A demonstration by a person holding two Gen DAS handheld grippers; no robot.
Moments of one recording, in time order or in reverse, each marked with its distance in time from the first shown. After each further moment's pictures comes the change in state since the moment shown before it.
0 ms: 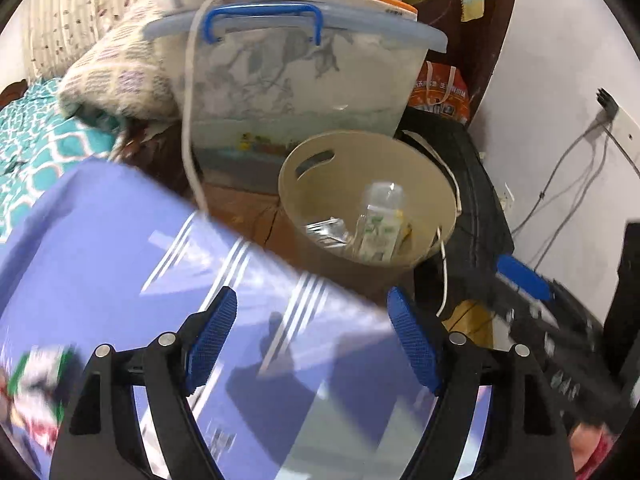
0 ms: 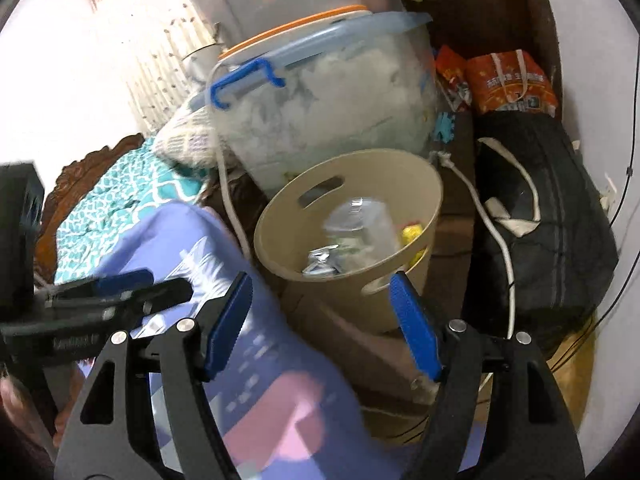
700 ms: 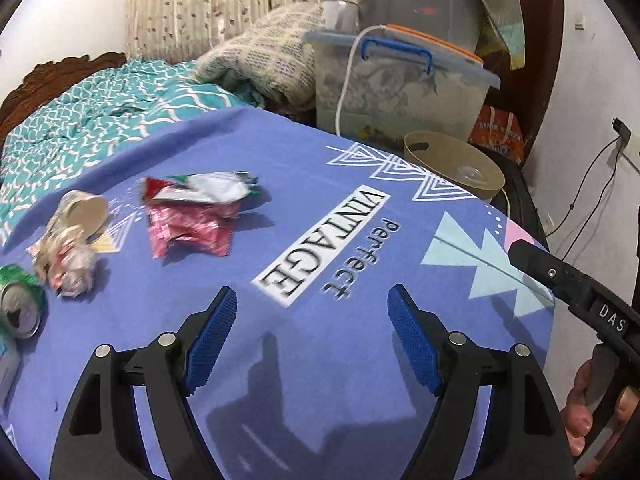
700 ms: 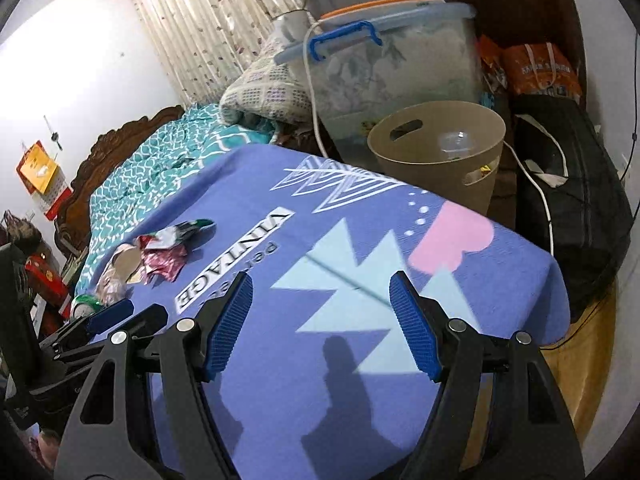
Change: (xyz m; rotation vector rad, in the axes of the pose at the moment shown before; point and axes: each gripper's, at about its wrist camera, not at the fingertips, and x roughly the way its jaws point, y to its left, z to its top) left arm -0.127 0.074 -0.169 -0.194 -0.163 0.208; right arm -0.066 0.104 -0.097 -0.054 0.057 0.089
